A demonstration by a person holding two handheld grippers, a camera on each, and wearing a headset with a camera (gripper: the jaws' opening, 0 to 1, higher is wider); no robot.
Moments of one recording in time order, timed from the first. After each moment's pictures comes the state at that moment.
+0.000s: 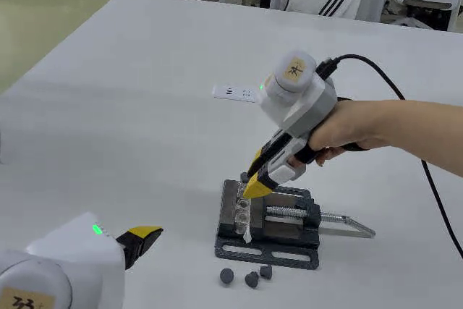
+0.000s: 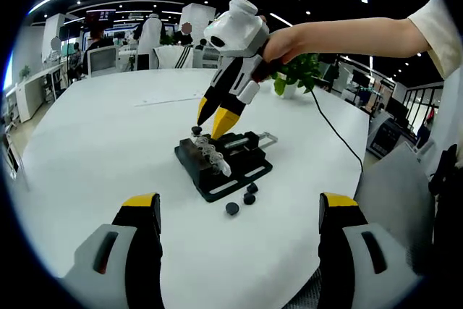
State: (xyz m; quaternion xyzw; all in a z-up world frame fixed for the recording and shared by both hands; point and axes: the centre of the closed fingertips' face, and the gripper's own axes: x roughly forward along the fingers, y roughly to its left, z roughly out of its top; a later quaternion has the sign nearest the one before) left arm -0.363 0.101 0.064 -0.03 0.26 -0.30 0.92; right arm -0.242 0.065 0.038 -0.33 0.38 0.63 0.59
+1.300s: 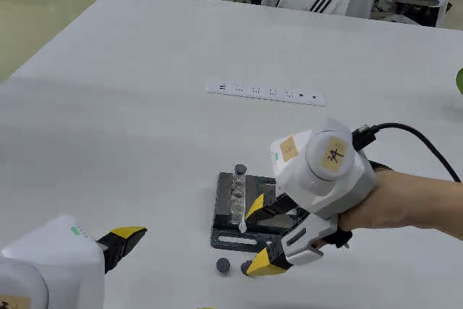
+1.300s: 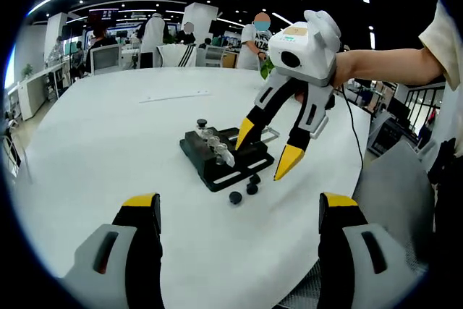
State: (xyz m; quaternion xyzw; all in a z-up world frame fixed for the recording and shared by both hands) left arm -0.377 0.114 0.058 -0.03 0.26 -0.29 0.92; right arm -0.341 0.057 0.022 -0.35 0.33 0.68 0.55
